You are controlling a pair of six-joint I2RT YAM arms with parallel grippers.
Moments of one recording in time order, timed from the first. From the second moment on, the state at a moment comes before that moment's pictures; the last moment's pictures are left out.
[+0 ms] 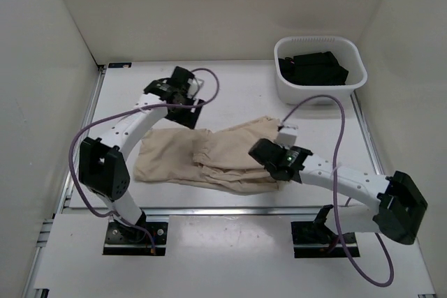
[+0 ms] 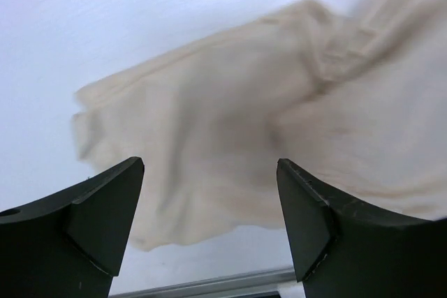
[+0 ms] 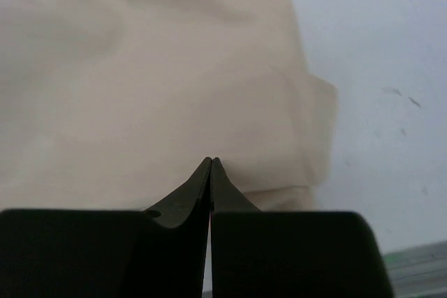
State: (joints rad) left arm -0.40 1.67 1.48 -0.93 -0.14 0.00; right arm 0.99 1.27 0.89 -0.75 0.71 1.00
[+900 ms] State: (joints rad) left arm -0.82 1.91 1.30 -0.80 -0.09 0.00; right arm 0.80 0.83 0.76 -0.91 0.59 1.08
